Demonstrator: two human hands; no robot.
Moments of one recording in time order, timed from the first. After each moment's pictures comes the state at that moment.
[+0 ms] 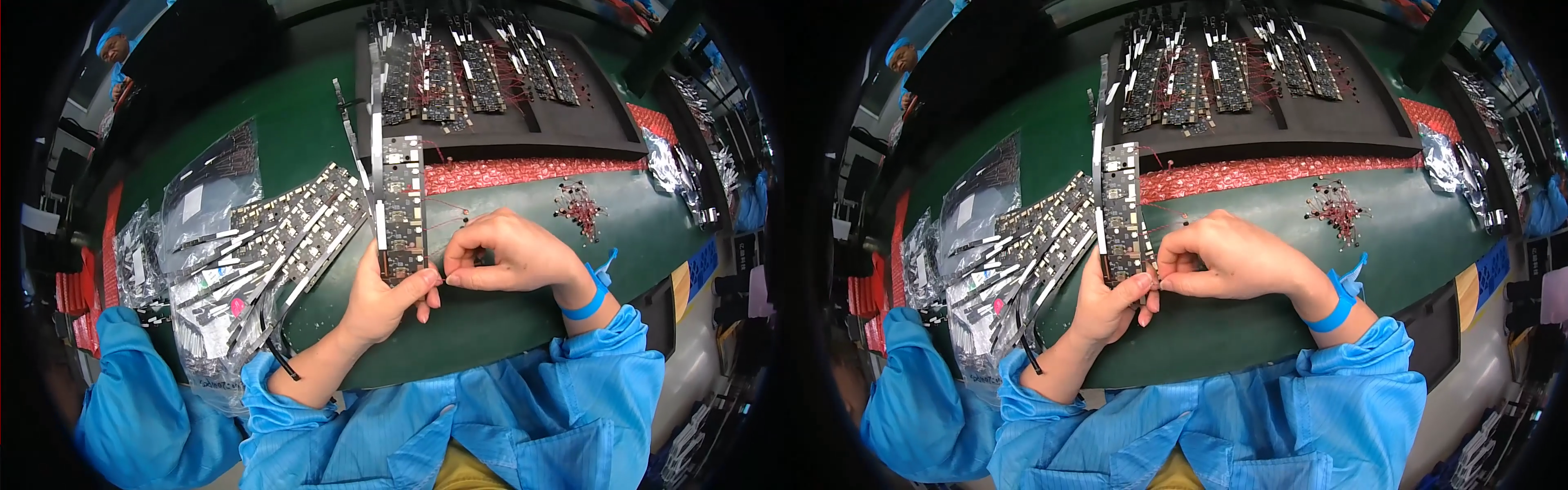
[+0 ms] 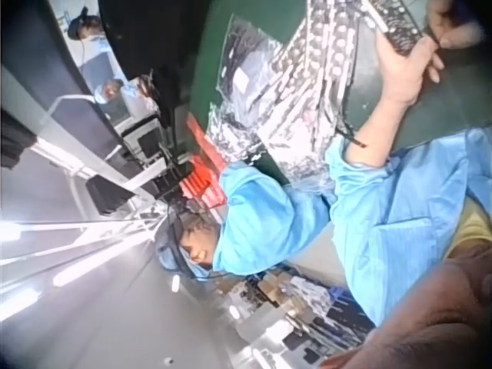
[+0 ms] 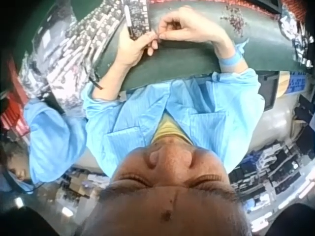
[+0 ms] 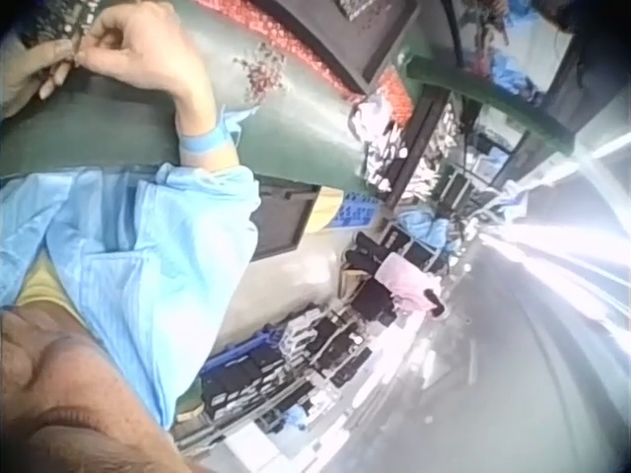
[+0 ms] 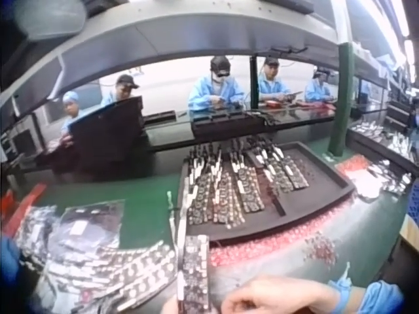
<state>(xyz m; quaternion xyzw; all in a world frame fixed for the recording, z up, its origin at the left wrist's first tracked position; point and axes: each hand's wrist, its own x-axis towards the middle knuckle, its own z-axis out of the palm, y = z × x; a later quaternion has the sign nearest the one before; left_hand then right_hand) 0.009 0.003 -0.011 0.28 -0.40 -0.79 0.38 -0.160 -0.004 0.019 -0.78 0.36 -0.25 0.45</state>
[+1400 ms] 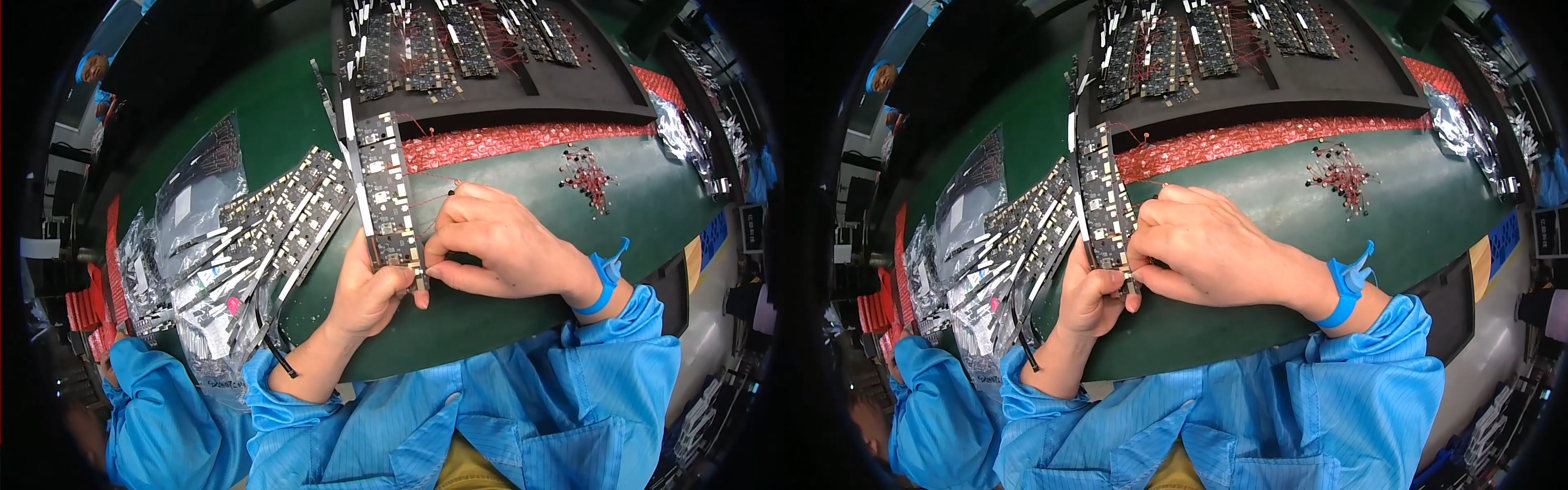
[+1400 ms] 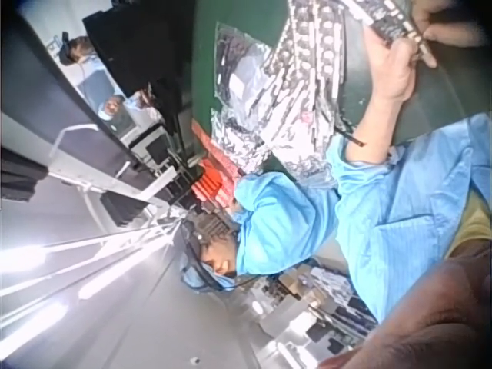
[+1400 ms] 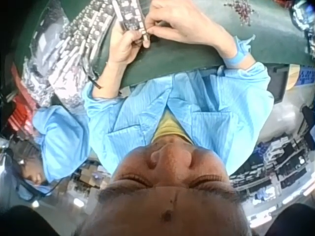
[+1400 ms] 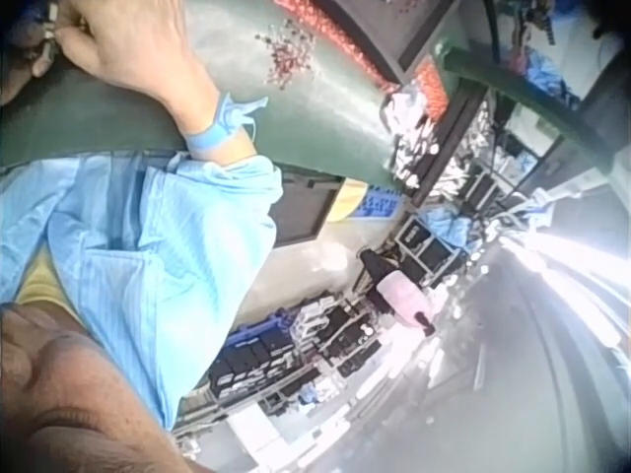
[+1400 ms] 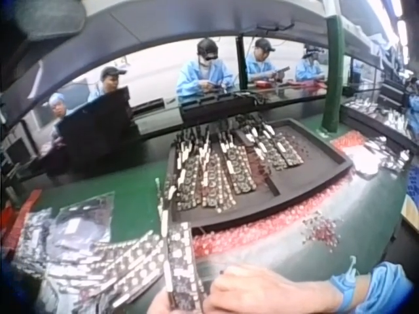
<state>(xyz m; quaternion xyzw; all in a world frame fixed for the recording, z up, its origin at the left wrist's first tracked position) 0.006 0.004 -0.009 0.32 -0.34 -0.80 0.38 -0.150 0.007 0.012 -0.84 0.36 -0.34 0.23</state>
